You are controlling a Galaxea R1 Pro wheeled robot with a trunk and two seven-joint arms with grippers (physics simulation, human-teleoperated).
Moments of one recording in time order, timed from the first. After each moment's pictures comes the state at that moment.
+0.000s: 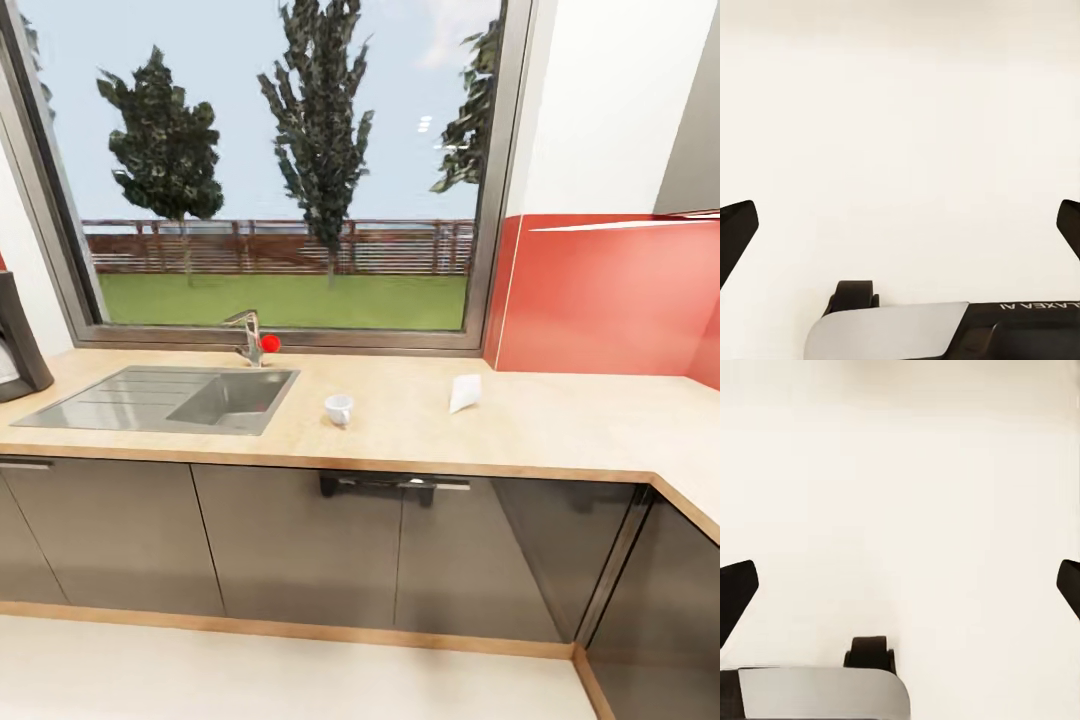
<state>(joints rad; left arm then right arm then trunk) 0.02 -0.04 0.01 -0.51 0.00 -0.04 0.00 -0.09 -0.07 -0.01 -0.32 -0.01 -0.08 0.00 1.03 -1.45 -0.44</state>
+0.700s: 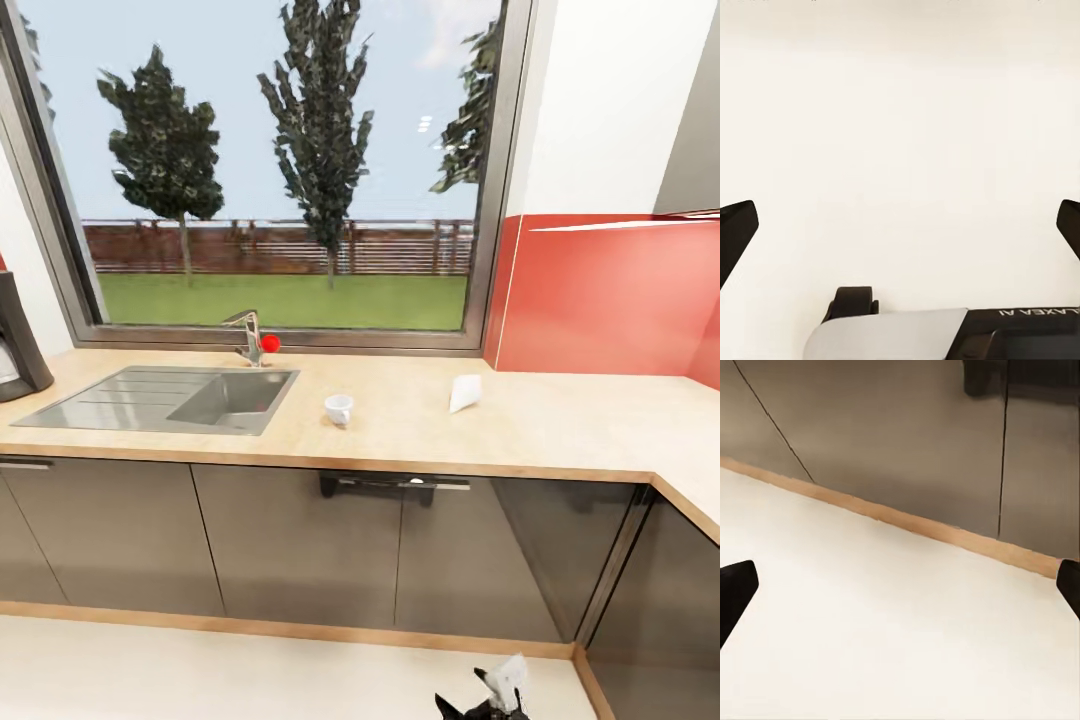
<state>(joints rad) 0.02 -0.05 0.00 -0.52 0.00 -0.04 0.00 -0.09 -0.08 -0.02 -0.81 -0.01 -0.11 0.59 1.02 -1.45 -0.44</state>
